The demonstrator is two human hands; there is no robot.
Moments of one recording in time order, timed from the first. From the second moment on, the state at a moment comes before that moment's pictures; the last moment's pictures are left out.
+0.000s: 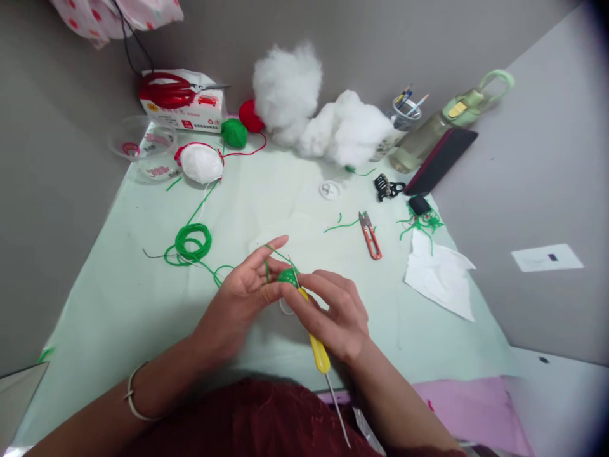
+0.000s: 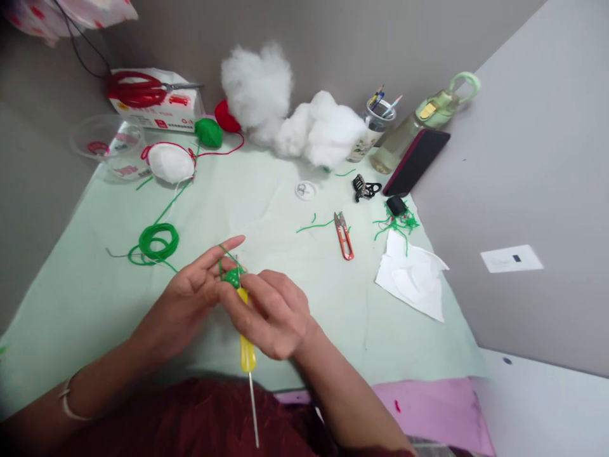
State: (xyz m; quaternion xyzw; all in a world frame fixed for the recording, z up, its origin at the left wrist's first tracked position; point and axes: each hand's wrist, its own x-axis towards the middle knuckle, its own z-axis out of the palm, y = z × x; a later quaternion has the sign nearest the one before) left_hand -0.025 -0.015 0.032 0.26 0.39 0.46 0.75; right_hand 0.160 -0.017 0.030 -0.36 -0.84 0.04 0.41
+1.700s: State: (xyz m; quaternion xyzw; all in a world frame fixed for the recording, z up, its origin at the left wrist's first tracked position) left_hand -0.035 -0.011 0.022 0.48 0.44 0.43 0.62; right_hand 0.152 0.001 0.023 -0.36 -0.50 0.56 0.56
